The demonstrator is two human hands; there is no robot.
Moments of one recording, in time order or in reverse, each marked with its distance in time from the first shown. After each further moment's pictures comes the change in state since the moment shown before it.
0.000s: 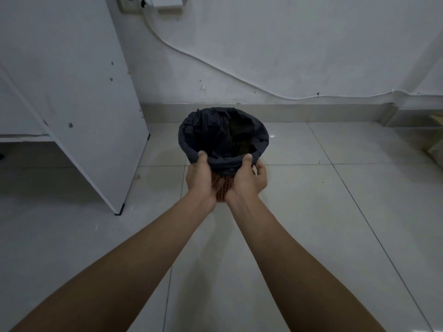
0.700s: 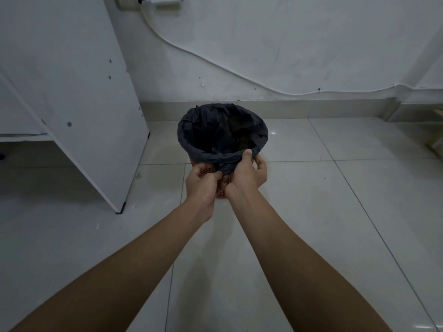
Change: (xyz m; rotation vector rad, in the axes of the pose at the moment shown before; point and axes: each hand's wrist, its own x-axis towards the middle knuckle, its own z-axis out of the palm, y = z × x) left_hand -0.005 -0.015 -0.018 0.174 -0.059 0.137; right_hand 0.001 -0.004 0.008 -0.020 0.062 0.038
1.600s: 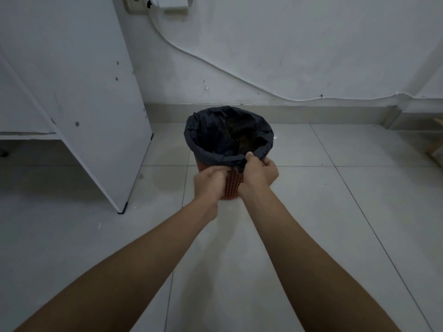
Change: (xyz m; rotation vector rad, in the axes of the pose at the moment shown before) left_hand 0.003 0.003 0.009 0.167 0.041 -0.045; right_hand 0.017 -0.014 -0.004 -0.253 -0.018 -0.095
